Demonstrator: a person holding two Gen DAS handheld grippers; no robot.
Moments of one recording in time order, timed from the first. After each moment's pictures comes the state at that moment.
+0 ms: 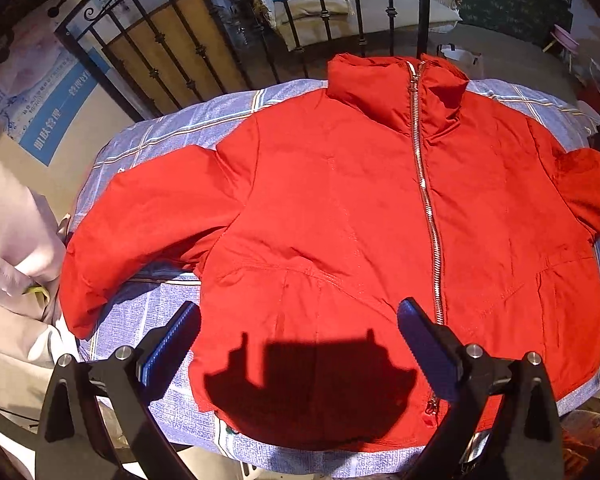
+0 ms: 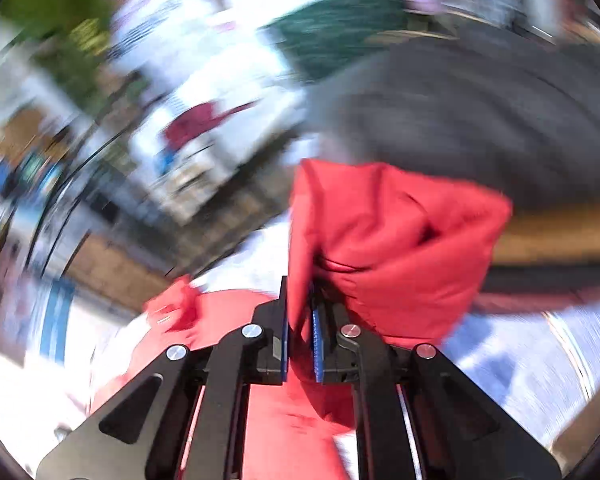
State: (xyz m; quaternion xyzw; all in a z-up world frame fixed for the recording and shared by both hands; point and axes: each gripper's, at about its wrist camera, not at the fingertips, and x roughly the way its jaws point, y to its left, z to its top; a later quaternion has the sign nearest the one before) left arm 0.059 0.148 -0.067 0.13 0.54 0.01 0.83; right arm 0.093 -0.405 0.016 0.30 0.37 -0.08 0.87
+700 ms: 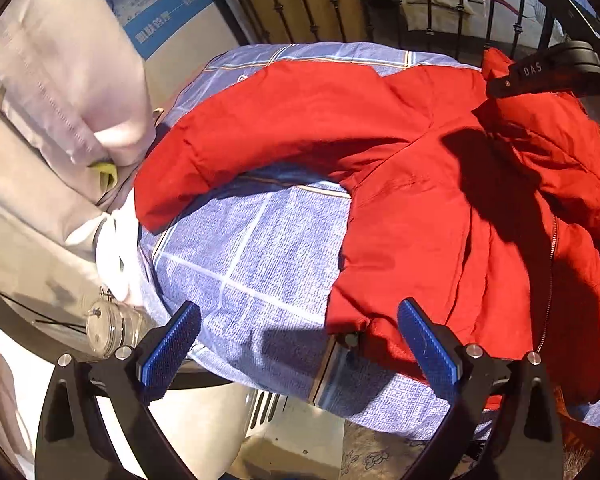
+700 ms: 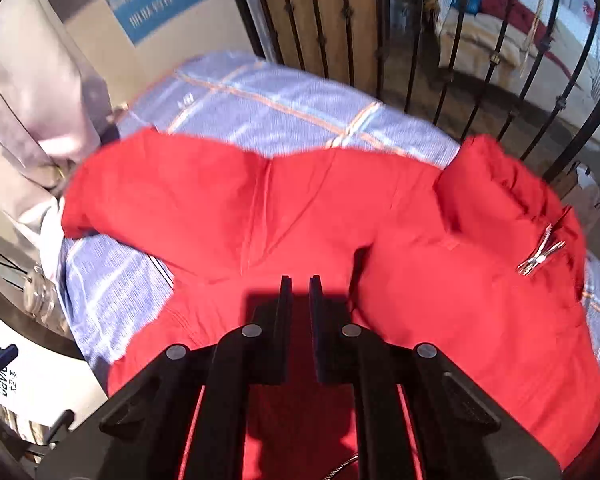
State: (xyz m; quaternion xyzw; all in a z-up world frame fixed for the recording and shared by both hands) left arm -0.007 0.287 -0.067 0.05 0.57 0.17 0.80; right arm 0.229 0.137 -0.130 -0.06 0.56 0.27 0.78
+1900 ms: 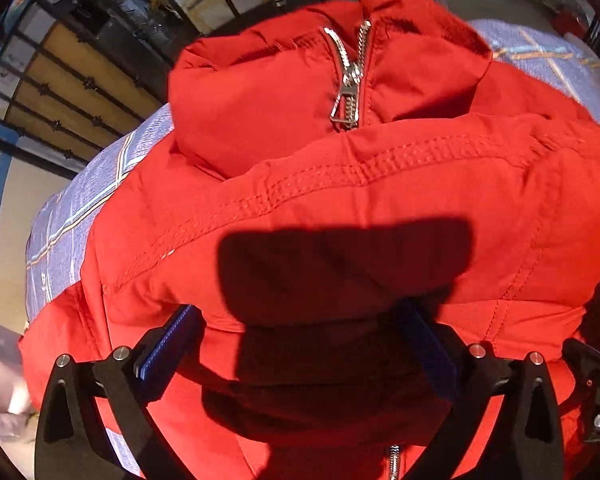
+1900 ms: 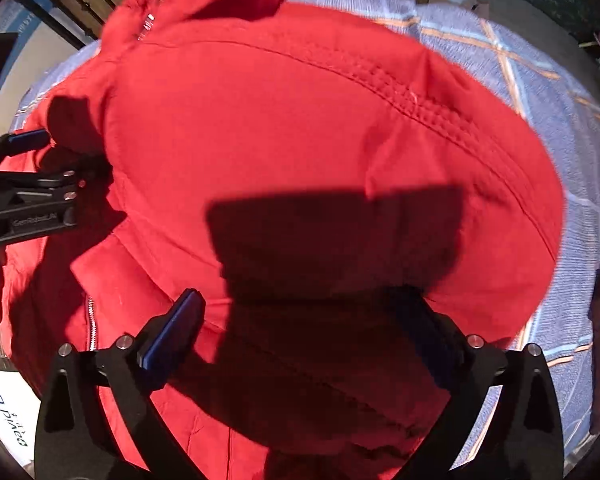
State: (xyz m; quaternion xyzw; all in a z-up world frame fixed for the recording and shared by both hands) left arm 0.251 0.016 -0.191 0.23 0.60 -0.07 0.76; right arm 0.171 -0.158 -0.240 0.05 0.68 0.05 0.73
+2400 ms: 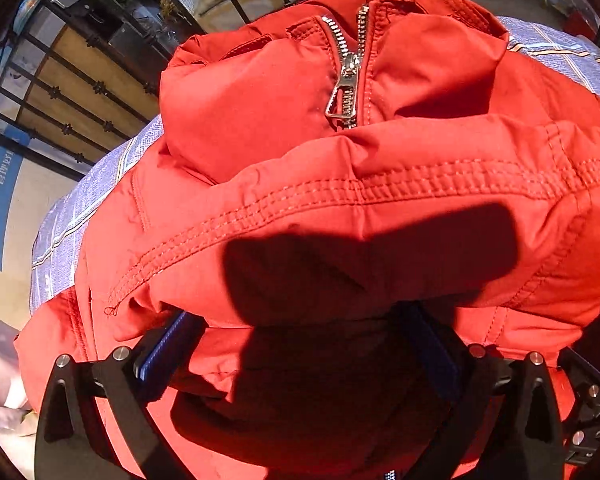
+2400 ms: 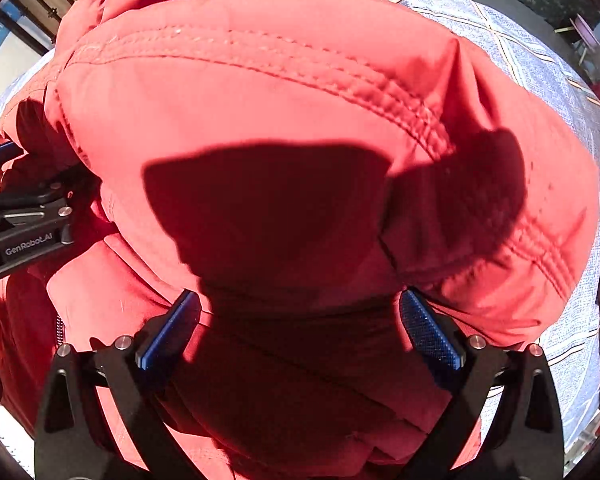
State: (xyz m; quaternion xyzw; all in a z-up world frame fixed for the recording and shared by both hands) left arm 0.250 0.014 -0.209 0.23 0.58 -0.05 0.78; right arm 0.172 -0.149 -0.263 0.05 0.67 -0.01 0.74
